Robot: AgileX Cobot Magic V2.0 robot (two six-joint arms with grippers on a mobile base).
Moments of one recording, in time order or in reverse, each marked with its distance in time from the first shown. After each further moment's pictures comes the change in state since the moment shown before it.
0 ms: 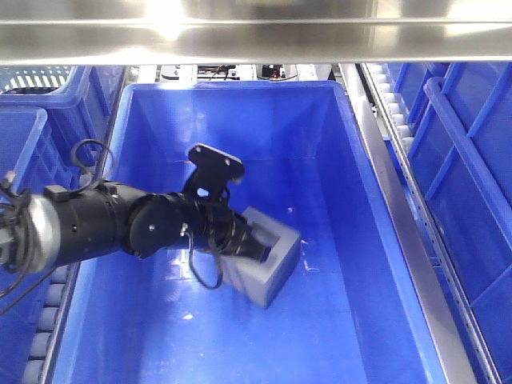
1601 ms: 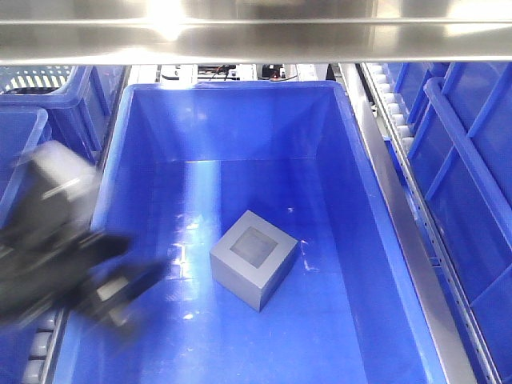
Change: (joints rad) left arm 0.000 -0.825 0.444 0.010 0.172 0.046; right arm 0.000 0.000 0.000 0.000 0.000 0.000
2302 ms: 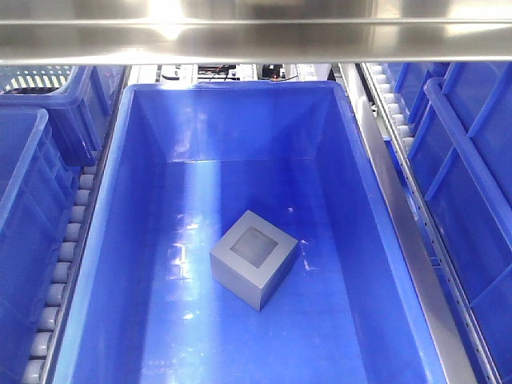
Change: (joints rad) left arm 0.000 -0.882 0.352 -0.014 -0.005 -0.003; right arm 0.000 0.000 0.000 0.000 0.000 0.000
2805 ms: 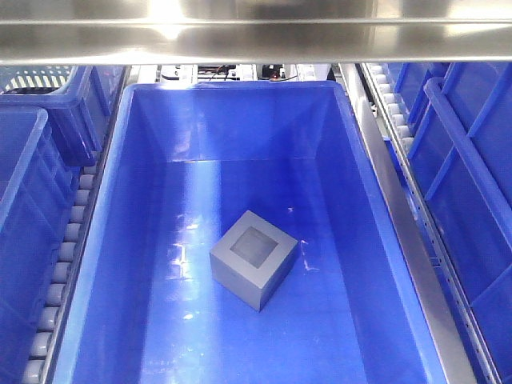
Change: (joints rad) left arm 0.000 -0.024 0.010 -0.035 -0.004 -0.001; right arm 0.000 0.000 0.000 0.000 0.000 0.000
